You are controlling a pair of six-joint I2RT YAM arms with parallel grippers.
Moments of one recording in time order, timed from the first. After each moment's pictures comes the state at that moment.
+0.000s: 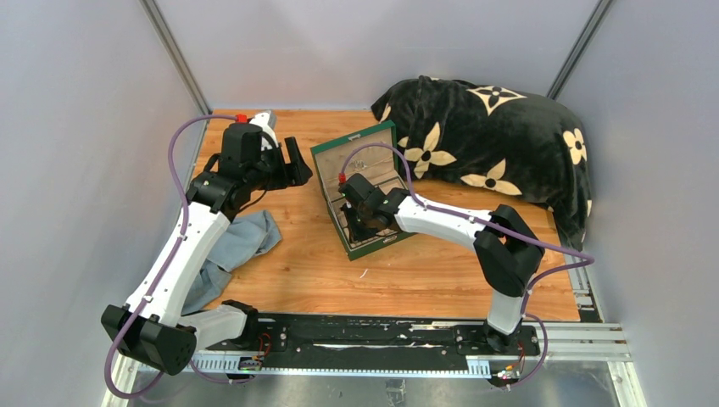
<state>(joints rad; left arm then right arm) -0.31 1.15 1.25 -0.69 0.06 -0.42 0.92 1.80 1.31 -0.50 -0.02 0.47</state>
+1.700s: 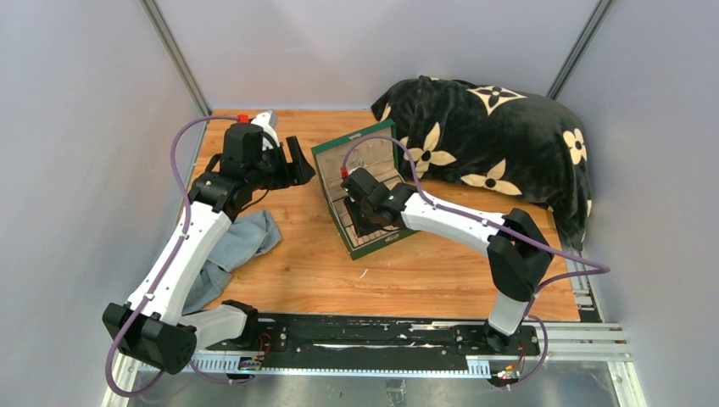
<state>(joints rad) -0.31 1.15 1.24 -0.65 0.09 -0.44 0.92 1.76 1.35 -0.58 0.10 0.38</state>
